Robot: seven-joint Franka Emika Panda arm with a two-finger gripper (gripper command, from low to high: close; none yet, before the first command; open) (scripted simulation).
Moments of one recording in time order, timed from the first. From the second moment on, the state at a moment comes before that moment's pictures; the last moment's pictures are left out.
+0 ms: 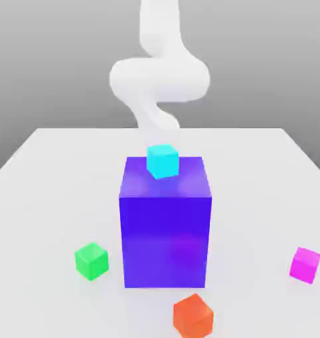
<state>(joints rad) 0.06 -0.71 0.00 -2.32 0.03 2.34 0.76</state>
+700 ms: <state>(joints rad) 0.47 0.06 0.19 -2.50 0.05 2.68 0.56</state>
